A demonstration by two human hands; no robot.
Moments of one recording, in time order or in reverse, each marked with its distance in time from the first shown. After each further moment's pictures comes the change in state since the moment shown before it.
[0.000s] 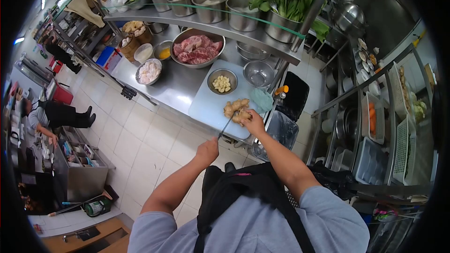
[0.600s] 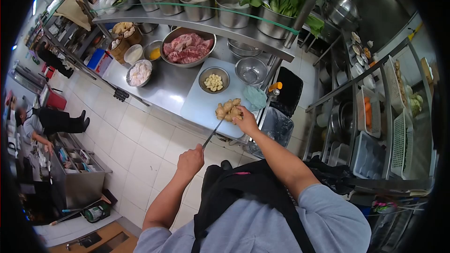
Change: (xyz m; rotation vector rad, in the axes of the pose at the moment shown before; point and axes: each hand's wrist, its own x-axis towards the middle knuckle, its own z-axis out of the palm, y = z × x) left_hand -0.055 -0.003 -0.047 0.097 0.101 -0.028; right_hand 0.002 -0.030 -0.005 0.006 -0.084 0.089
